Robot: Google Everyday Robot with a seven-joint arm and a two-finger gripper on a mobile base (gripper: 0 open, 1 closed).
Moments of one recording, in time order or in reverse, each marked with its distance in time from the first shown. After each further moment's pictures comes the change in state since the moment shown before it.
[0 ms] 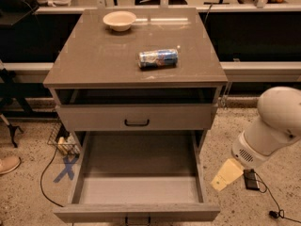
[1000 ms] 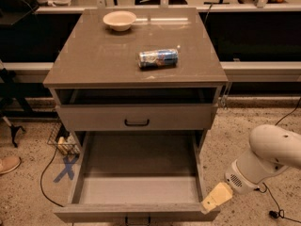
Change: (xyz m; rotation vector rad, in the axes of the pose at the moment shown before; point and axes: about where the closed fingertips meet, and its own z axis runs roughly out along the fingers) arm 0.040 0.008 0.099 -0.144 0.007 0.186
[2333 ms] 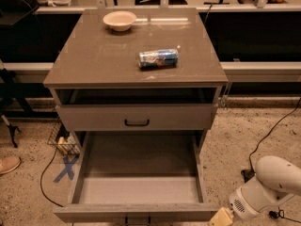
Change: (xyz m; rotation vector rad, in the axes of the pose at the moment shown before) arm 0.051 -0.009 0.079 -0.154 -0.001 0.125
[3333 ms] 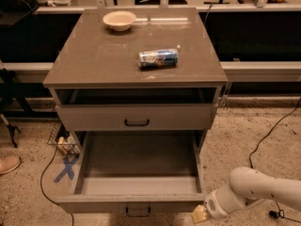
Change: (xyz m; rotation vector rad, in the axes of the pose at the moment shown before) arm -0.049 -0.005 0.084 -0.004 -0.101 0.145
